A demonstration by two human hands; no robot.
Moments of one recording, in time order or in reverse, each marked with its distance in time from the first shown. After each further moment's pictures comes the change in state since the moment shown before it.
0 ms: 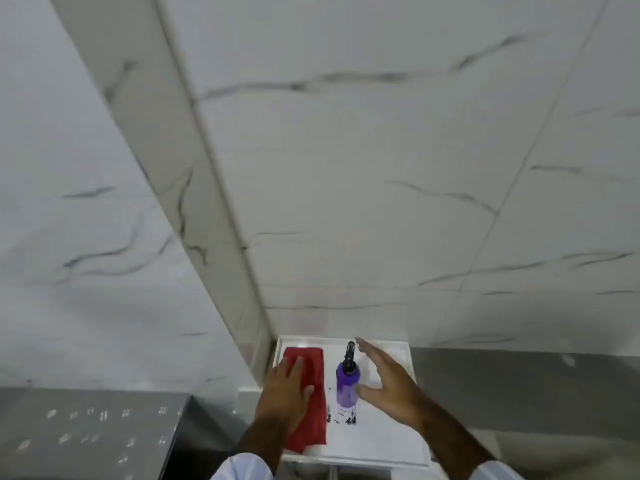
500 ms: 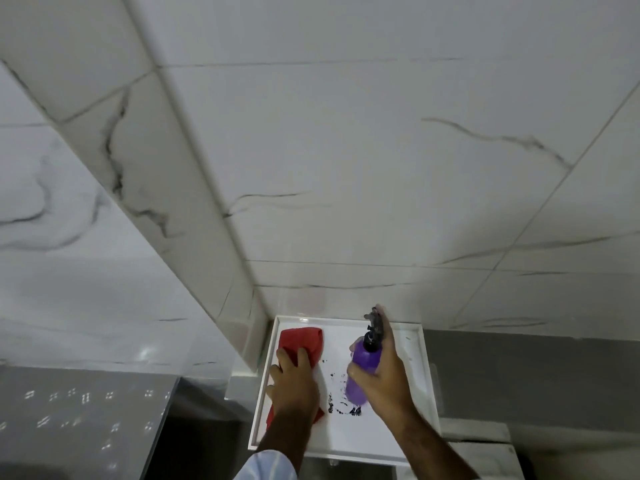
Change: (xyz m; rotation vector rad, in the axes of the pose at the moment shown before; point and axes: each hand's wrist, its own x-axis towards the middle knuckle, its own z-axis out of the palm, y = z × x) left_hand 0.042 0.007 0.065 0.233 -0.045 -0.329; right_hand 0.040 0.024 0.056 0.410 0.347 0.121
